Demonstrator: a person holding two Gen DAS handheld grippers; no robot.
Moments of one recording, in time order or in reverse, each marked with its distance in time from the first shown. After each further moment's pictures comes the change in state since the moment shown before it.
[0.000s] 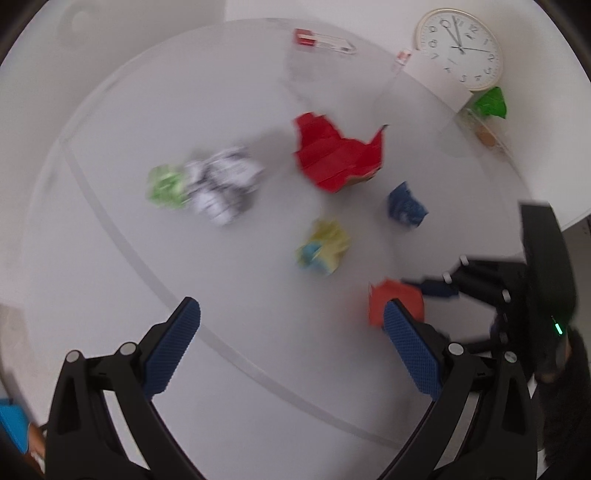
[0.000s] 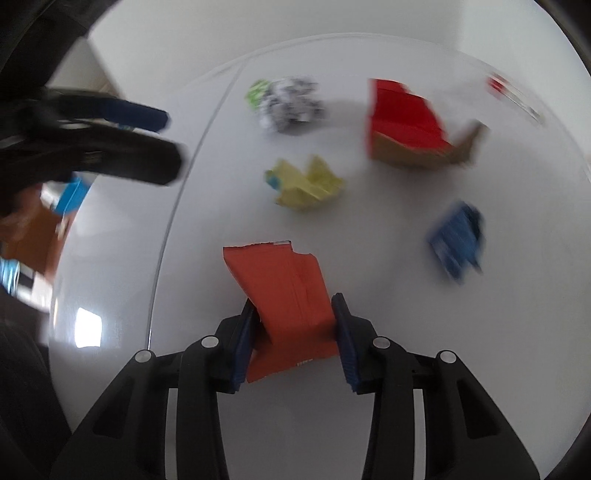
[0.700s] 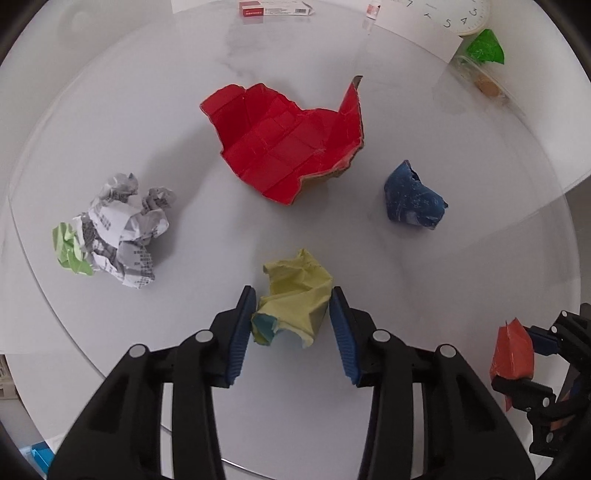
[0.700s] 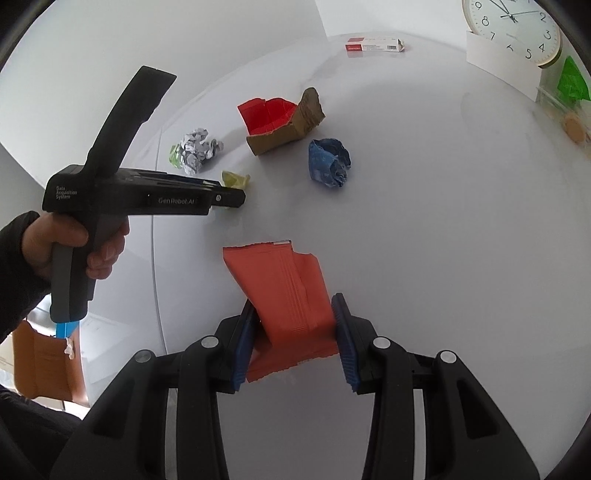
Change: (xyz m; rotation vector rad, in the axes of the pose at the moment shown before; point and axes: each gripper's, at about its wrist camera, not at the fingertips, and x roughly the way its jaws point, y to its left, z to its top) left arm 0.080 -0.047 0.028 0.166 0.080 0.051; right arm -0.050 -0.022 -0.061 0.438 -0.142 -0.065
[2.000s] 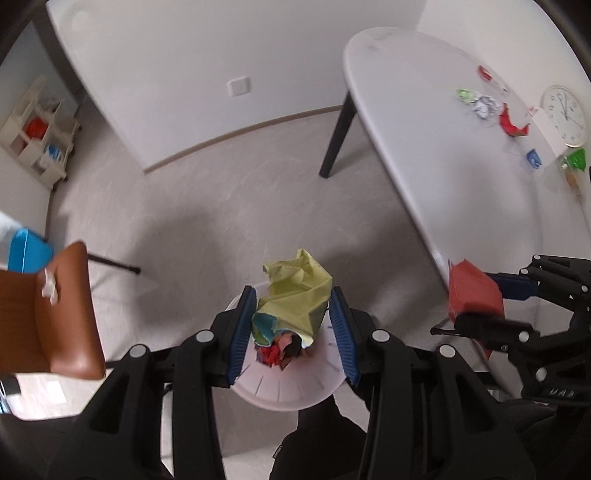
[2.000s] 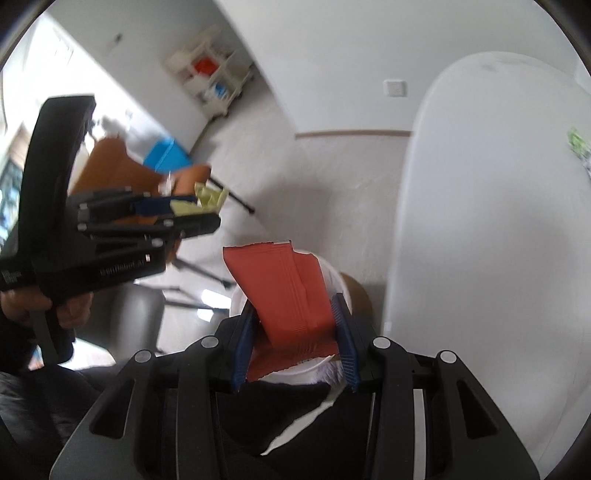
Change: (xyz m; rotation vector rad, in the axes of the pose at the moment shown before) left arm -0.213 0.191 -0.458 -0.630 -0.055 0.265; right arm 0.042 0.405 -0.136 -0.608 0.344 0.326
